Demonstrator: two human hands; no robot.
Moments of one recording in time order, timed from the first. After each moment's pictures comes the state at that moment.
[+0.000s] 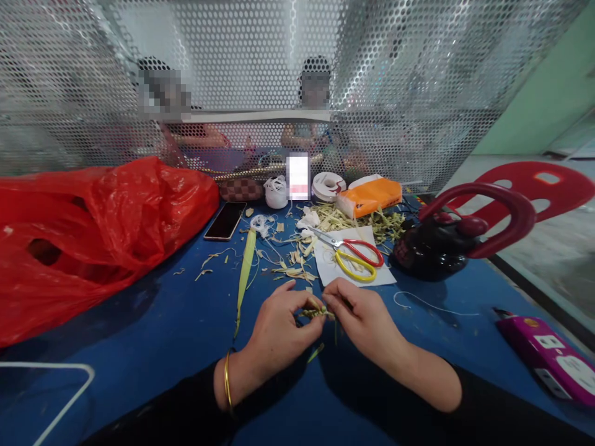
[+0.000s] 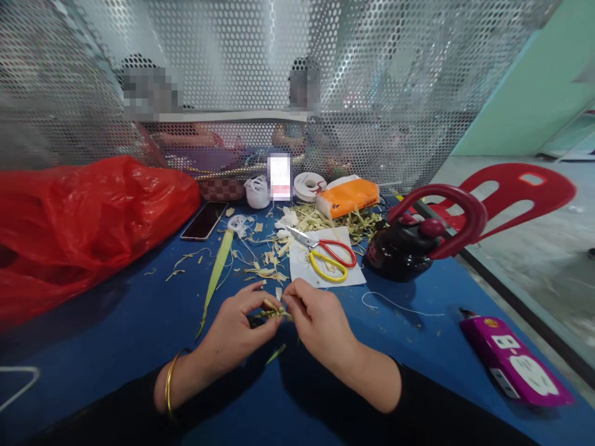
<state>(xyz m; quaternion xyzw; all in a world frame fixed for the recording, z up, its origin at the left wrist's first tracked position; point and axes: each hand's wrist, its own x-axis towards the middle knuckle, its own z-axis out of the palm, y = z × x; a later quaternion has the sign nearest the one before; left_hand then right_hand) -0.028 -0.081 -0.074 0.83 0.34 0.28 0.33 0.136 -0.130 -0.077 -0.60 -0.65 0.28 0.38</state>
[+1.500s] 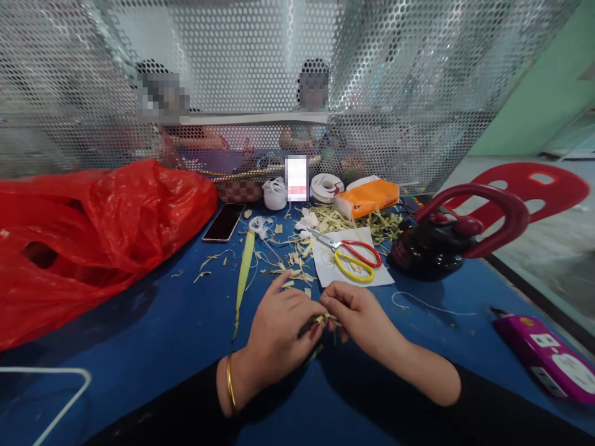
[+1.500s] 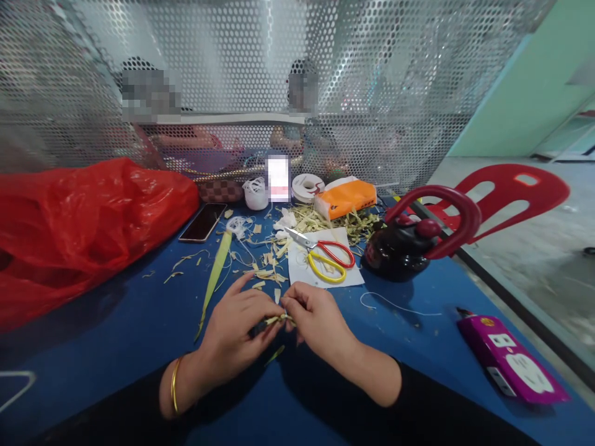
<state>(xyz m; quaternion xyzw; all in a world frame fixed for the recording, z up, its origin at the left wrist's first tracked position) -0.033 -0.080 -0.068 0.91 0.23 0.29 0.16 0.132 -0.125 -0.079 -0.58 -0.50 0.50 0.40</state>
